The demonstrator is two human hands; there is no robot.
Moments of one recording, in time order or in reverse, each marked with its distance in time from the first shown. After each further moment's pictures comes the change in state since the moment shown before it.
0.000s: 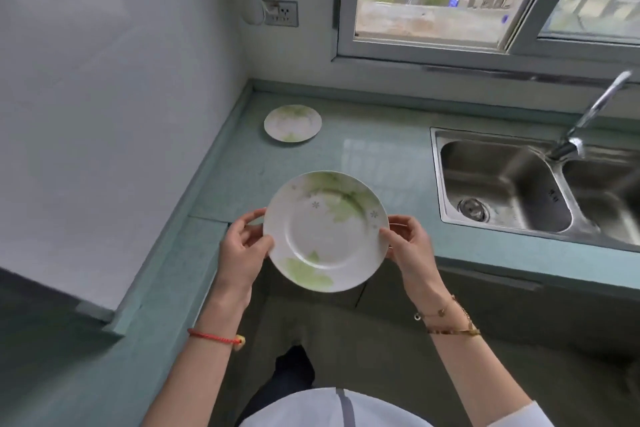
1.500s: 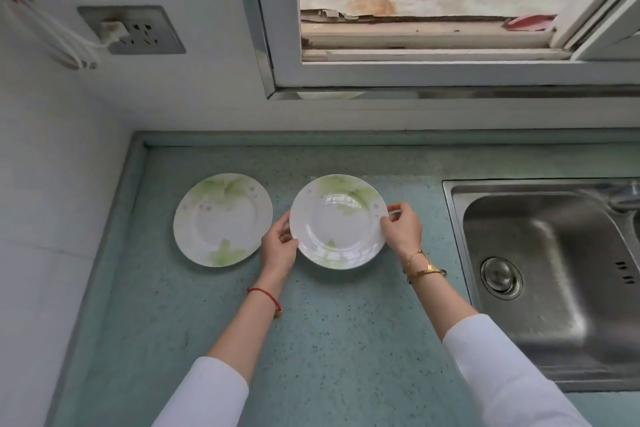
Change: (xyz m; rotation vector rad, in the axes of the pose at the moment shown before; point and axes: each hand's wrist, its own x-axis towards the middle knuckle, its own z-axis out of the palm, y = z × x) left_hand 0.464 -0.043 0.267 0.277 -0.216 -0.244; right_hand 0.505 -0.002 0.046 -0.534 0.279 0.184
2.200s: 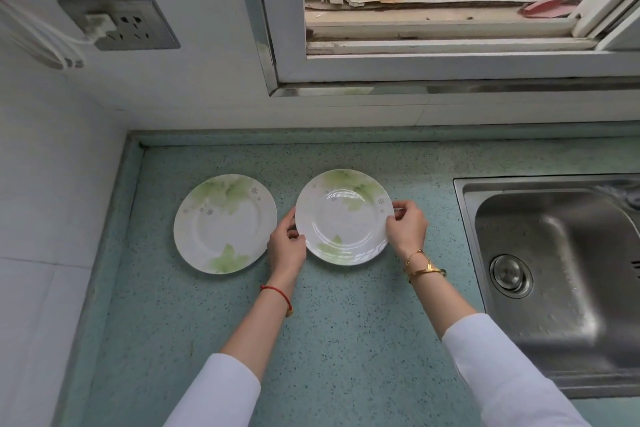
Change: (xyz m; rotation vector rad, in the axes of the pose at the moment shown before) left_hand 0.022 -0.003 0.009 0.111 0.049 0.025; right_hand 0.016 0.000 0.022 -0.025 0.100 0.024
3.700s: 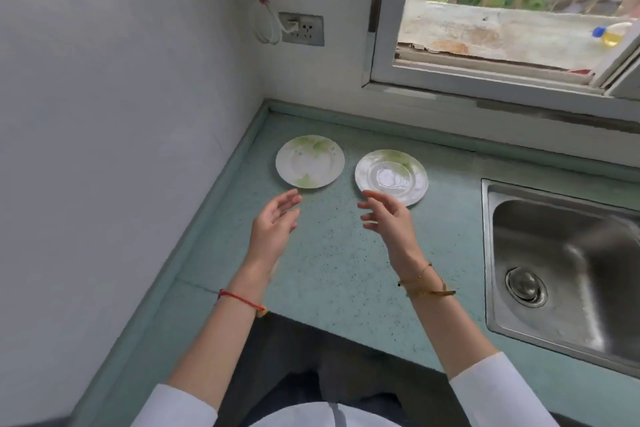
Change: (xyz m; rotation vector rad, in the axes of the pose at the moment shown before) left_hand -0.294 -0.018 -0.147 -0.358 0.170 0.178; right_hand -0.278 -0.022 -0.096 0.523 -0.612 -0.247
